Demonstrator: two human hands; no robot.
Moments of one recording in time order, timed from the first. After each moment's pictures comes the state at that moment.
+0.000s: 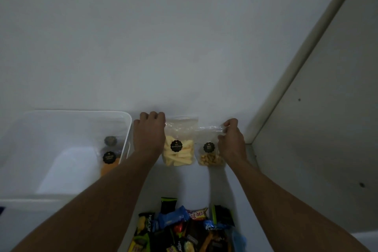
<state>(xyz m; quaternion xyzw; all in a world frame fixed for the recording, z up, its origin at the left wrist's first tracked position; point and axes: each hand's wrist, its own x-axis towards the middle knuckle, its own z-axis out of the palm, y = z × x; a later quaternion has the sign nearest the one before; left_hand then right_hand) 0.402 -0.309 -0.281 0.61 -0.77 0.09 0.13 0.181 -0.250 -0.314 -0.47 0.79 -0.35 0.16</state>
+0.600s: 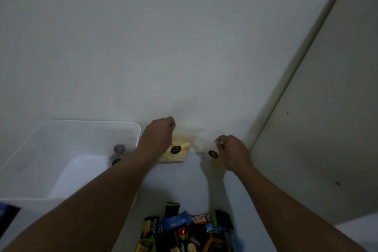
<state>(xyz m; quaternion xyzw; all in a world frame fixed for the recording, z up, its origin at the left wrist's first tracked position) 0.411 -0.304 -0.236 0.52 -0.82 -0.10 0.24 0.181 -0.227 -0.272 -0.59 0.77 -0.22 0.12</state>
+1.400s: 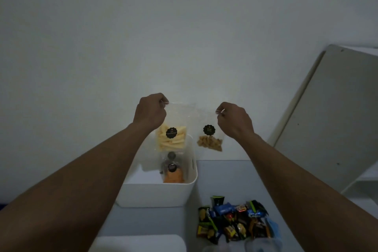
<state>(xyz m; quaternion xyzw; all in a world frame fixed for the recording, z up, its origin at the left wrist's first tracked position) 0.631 -0.278 -0.070 0.52 -0.74 -0.15 0.40 0.395 -0.184 -0.059 -0.59 0.75 -0.30 0.03</state>
